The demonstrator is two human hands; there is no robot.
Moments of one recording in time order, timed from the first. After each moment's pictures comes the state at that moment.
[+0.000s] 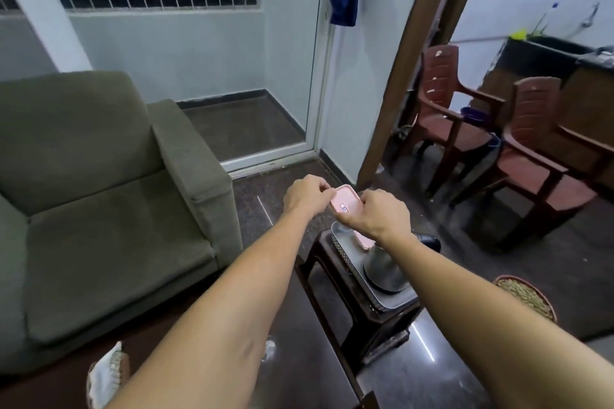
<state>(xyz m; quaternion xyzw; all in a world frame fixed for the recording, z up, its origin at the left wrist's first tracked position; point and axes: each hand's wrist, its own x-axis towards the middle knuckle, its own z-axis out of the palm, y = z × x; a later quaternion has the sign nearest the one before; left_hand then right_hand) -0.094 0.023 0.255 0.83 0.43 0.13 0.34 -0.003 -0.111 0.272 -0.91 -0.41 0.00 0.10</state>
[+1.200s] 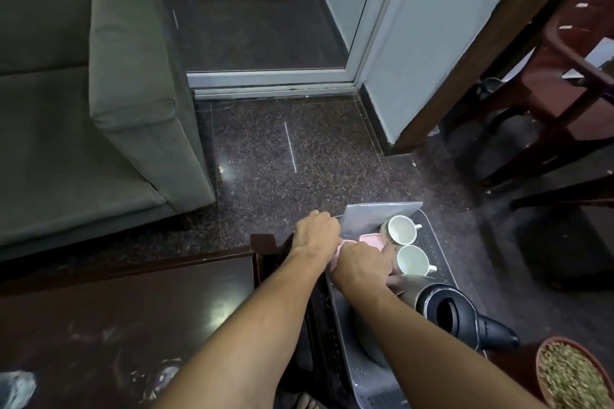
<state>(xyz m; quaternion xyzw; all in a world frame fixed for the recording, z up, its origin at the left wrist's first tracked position) 0.123 0.086 -0.065 0.88 0.42 -0.10 0.20 0.175 0.001 -0.033 -0.85 -0.47 0.16 -0.20</state>
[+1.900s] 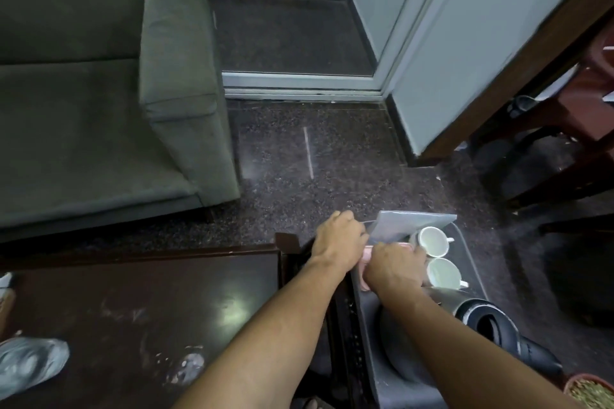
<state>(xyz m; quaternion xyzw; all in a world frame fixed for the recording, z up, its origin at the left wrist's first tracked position) 0.106 0.081 -0.062 0.87 0.43 0.03 0.26 0.187 0.007 -0.033 -0.83 -0.49 0.08 -0.25</state>
